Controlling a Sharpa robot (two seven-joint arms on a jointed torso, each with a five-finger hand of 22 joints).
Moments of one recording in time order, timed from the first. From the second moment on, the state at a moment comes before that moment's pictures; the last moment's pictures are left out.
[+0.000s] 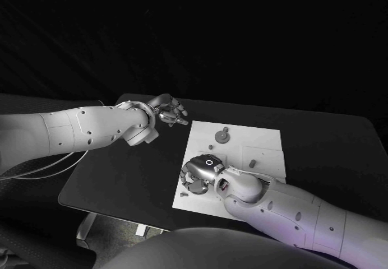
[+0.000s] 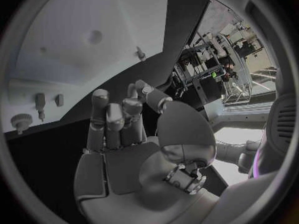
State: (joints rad) left arm 1.24 -0.89 -0.24 1.33 -0.81 -0.41 0.02; left_hand 1.18 -0.20 0.51 -0.13 0.05 0.86 0.16 0.27 0.41 0.92 0.06 0.94 0.51 0.88 -0.04 1.29 0.68 0.02 1.10 -0.14 0.46 1.31; right arm 0.93 -0.27 -0.16 1.29 -1.81 -0.30 -0.09; right_hand 1.01 -0.07 0.65 -0.29 0.11 1.04 0.08 0.27 0.58 1.17 -0.03 1.25 0.84 1.14 -0.12 1.55 0.84 0.25 1.07 -0.01 0.98 1.30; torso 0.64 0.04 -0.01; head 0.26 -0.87
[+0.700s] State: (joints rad) left arm 1.24 -0.89 -0.24 1.33 -0.81 -0.41 0.02; left_hand 1.18 -0.20 0.51 -0.13 0.05 0.86 0.16 0.27 0.41 0.92 0.06 0.94 0.51 0.88 -0.04 1.30 0.68 0.02 1.10 -0.14 0.46 1.31; right arm 0.92 -0.24 -0.21 1.25 -1.82 -0.20 -0.12; right_hand 1.05 -0.16 0.58 -0.29 0.28 0.96 0.10 0.22 0.57 1.13 0.02 1.25 0.86 1.10 -0.09 1.55 0.86 0.24 1.05 0.00 0.98 1.30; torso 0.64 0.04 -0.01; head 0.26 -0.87
